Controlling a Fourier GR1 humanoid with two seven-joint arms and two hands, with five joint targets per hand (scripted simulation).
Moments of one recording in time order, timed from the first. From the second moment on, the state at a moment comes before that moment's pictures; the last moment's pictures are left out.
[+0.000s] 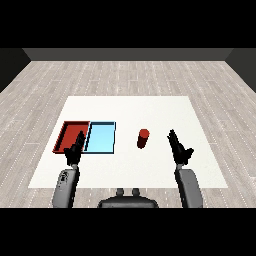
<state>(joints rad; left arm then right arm) 0.00 0.11 0.04 -1.57 -0.01 0.01 0.01 0.00 -0.11 0.00 -1.60 -0.06 0.01 -0.01</state>
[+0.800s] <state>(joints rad) 0.01 0.04 0.06 -1.62 0.03 -0.01 -0.31 -0.11 -0.08 -0.05 -1.49 -0.10 0.10 -0.22</state>
